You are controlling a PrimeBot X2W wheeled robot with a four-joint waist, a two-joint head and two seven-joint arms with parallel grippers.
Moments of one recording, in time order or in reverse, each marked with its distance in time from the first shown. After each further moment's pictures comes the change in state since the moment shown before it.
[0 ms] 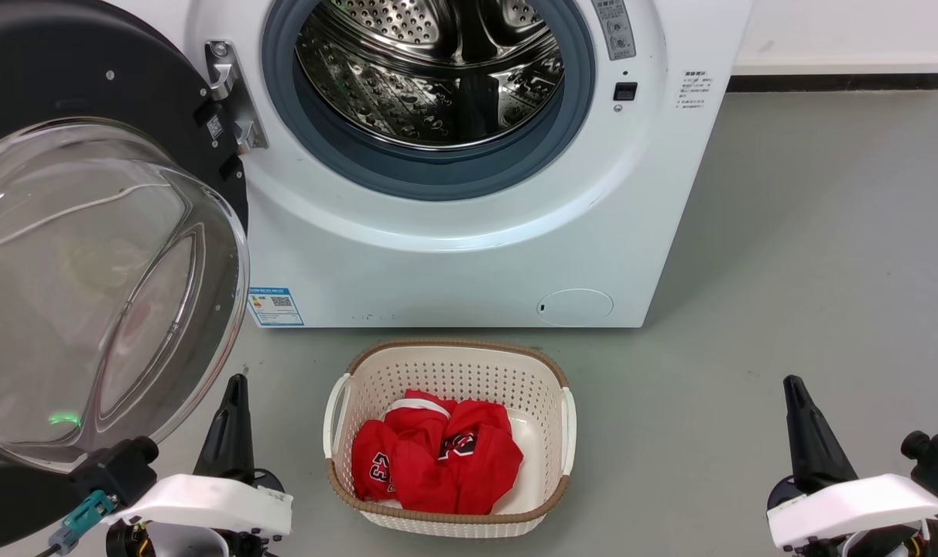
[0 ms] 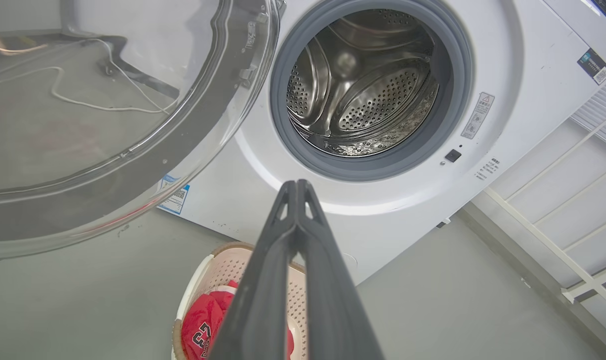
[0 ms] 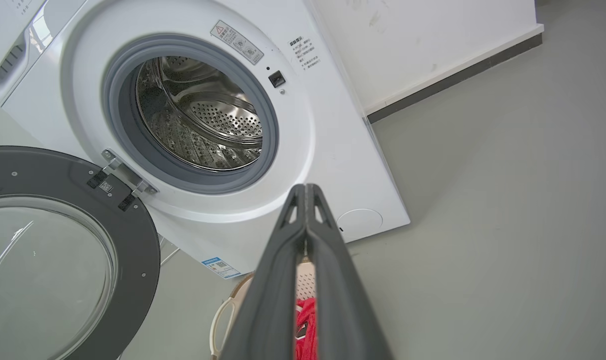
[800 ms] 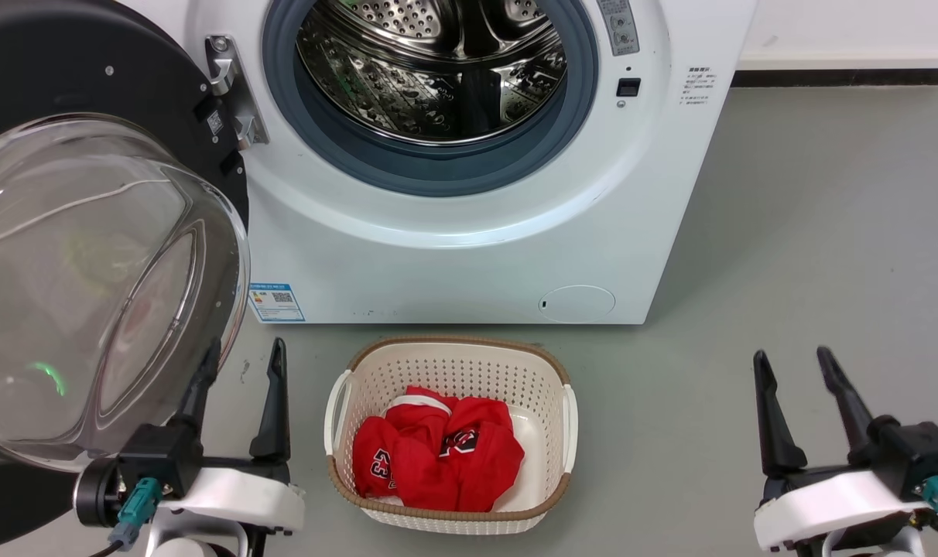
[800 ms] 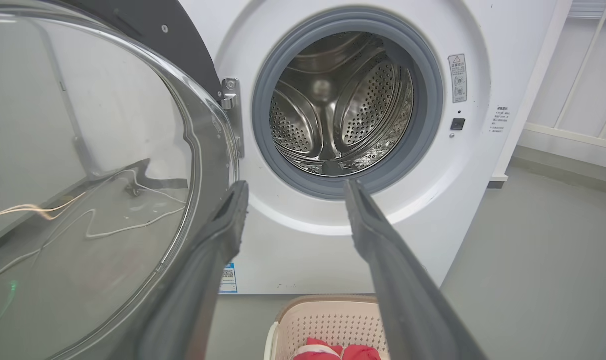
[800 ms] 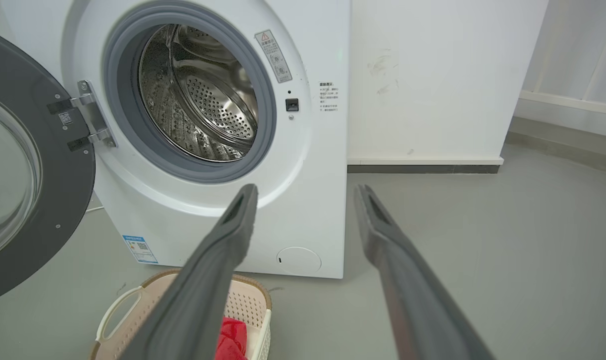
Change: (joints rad) left arm -0.019 0.014 -0.014 -0.066 0.436 0.000 -0.114; right arm -0.004 0.010 -0.004 -0.088 -0.459 0.000 -0.064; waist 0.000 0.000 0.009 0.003
